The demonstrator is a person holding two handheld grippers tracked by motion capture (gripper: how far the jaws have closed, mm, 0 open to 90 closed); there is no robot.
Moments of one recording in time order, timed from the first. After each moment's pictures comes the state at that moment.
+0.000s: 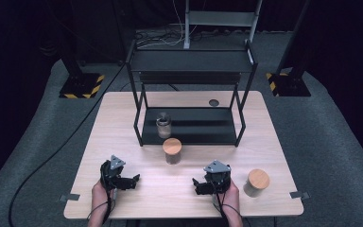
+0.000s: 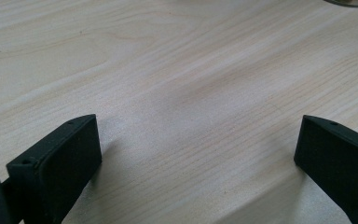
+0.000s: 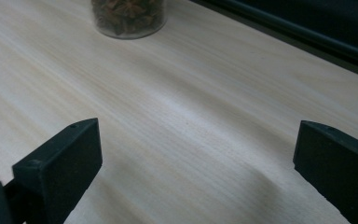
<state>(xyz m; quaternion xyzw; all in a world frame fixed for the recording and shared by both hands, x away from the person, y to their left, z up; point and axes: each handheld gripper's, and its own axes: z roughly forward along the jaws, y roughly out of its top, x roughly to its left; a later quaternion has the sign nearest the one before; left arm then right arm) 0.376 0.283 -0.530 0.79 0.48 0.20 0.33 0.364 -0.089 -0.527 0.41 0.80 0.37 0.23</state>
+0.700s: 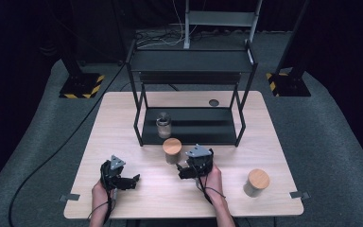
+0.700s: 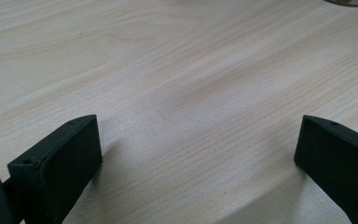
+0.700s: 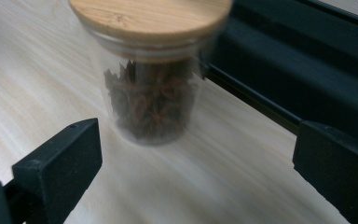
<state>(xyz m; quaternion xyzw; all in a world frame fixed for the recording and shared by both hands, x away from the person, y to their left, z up) 0.375 0.282 -0.530 0.79 0.48 0.21 0.33 0.417 -0.026 -0.510 0.36 0.81 0.39 0.24</state>
